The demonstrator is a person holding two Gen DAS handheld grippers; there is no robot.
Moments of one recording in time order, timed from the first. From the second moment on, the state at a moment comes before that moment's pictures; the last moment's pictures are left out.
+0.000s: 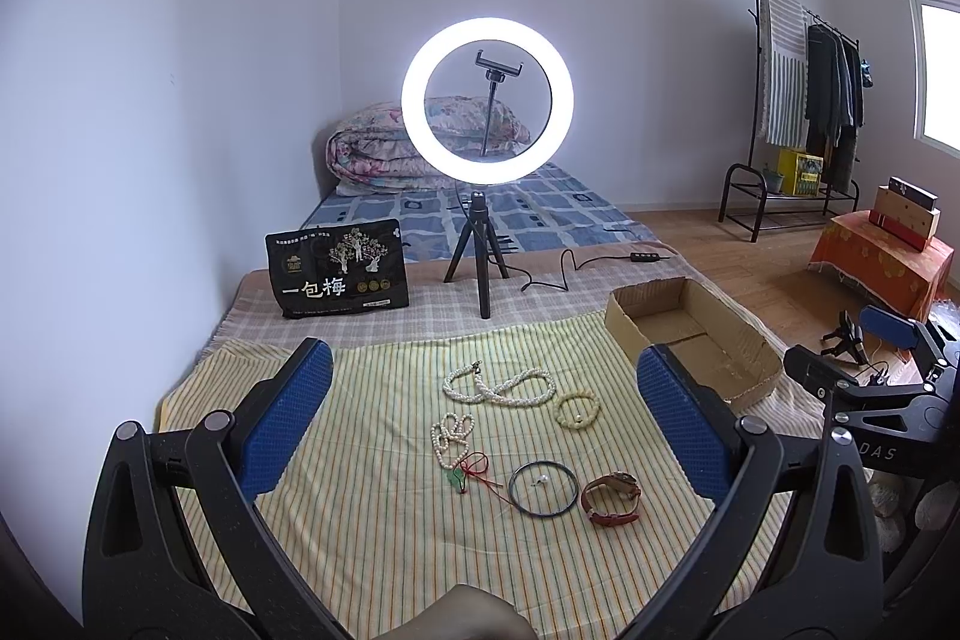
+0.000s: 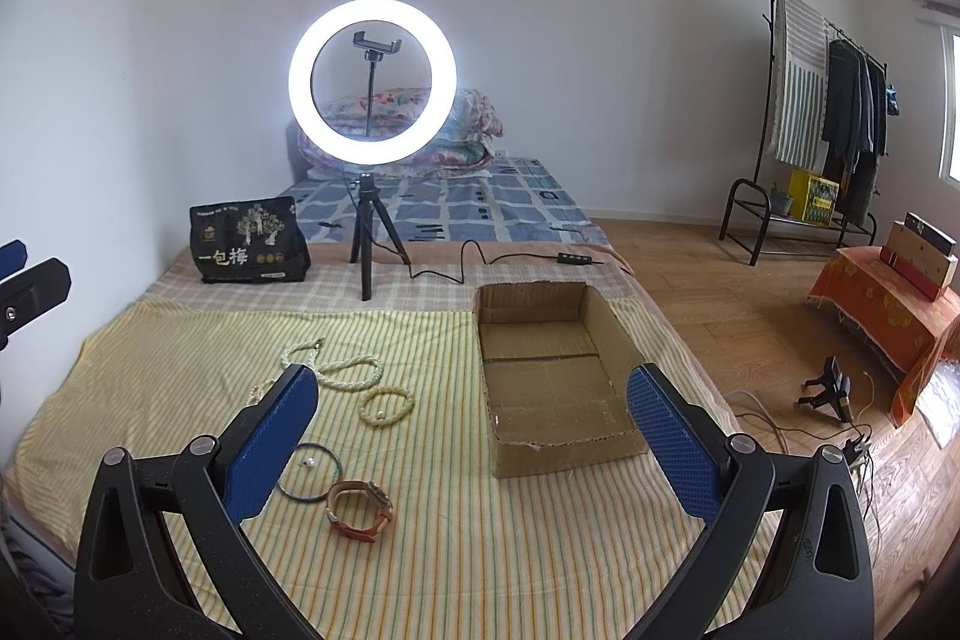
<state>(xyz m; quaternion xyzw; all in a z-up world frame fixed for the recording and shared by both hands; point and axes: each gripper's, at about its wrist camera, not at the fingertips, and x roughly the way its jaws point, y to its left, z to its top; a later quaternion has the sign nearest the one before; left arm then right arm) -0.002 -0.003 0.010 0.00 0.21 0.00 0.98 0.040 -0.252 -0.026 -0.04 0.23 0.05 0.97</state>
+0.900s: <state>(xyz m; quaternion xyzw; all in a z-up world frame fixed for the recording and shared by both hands) 0.005 -0.006 0.012 0.00 0.22 0.01 0.98 0.047 -0.252 -0.036 -0.04 0.25 0.05 0.97</state>
